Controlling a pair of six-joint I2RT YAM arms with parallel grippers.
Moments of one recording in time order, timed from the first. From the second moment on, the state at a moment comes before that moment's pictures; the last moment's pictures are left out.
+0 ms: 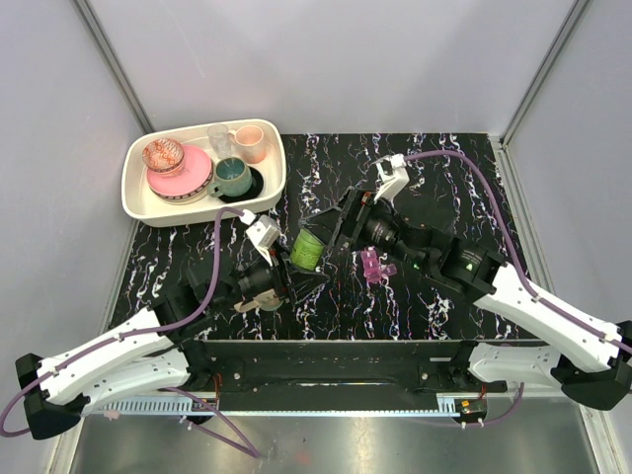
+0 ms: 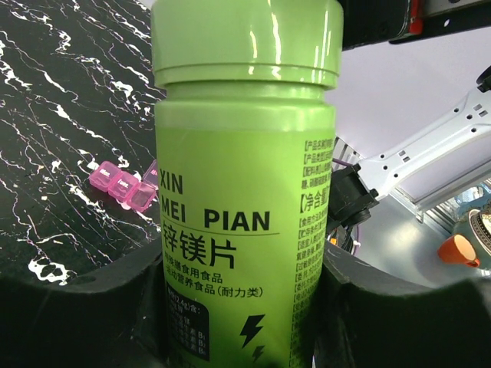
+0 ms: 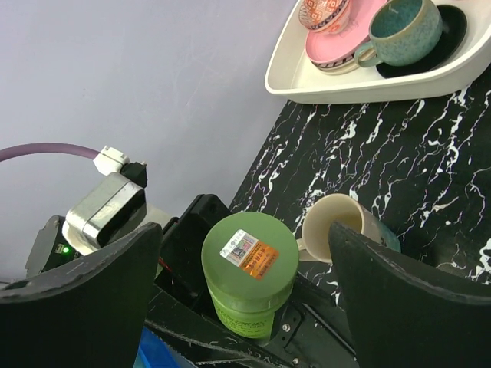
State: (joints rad) left arm -1.01 0.73 0.71 -0.04 0.10 -0.46; right arm 1.01 1.09 1.25 -0.26 0.11 0.82
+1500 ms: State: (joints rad) left arm -1.02 0.67 0.64 0.27 0.52 -0.48; right arm 1.01 1.00 1.22 -0.04 -0.41 0.58
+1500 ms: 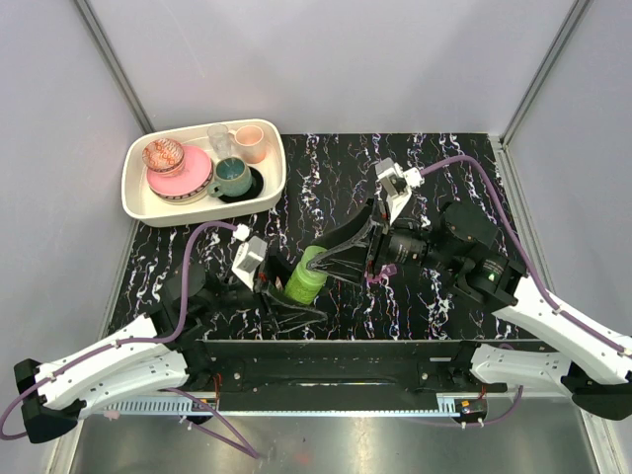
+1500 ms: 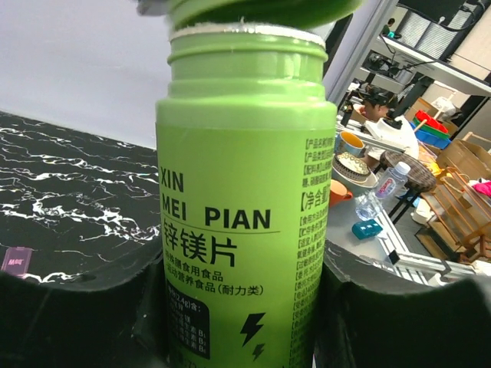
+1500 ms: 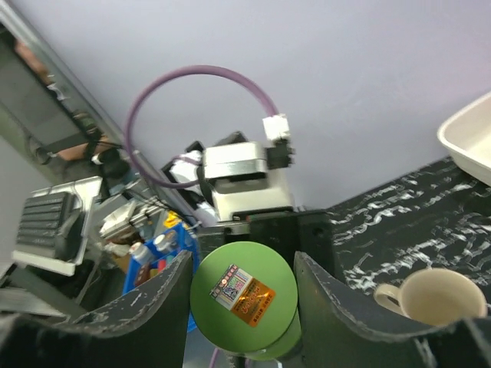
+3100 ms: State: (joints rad) left arm -1.01 0.47 0.57 -0.08 0.17 -0.50; right arm 0.57 1.40 0.91 -0.27 0.23 0.56
